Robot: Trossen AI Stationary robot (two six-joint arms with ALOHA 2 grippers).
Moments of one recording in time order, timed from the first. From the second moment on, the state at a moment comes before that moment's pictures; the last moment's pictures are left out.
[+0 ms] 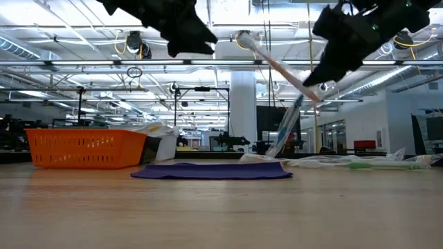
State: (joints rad) left arm 0.13 1.37 1.01 -0.08 0.02 -0.05; right arm -0.02 0.96 0.58 -0.22 0.13 0.14
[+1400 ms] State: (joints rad) left arm 0.04 1.65 1.01 0.59 0.03 -0.05; right arm 0.05 1.01 0.58 0.03 0.16 0.11
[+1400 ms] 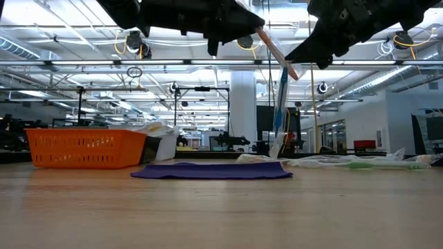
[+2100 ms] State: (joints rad) left arm 0.05 1.61 1.01 0.47 0.00 -0.08; right arm 0.05 1.01 0.58 -0.11 0.13 0.12
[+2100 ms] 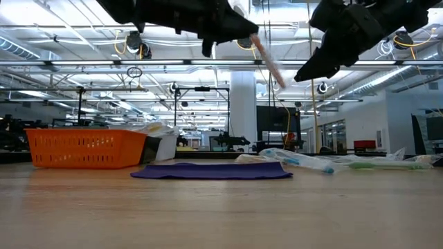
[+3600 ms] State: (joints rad) left arm 0.06 1.16 1.01 -1.04 -0.20 -0.69; right arm 0.05 1.01 0.58 -0.15 0.13 0.12
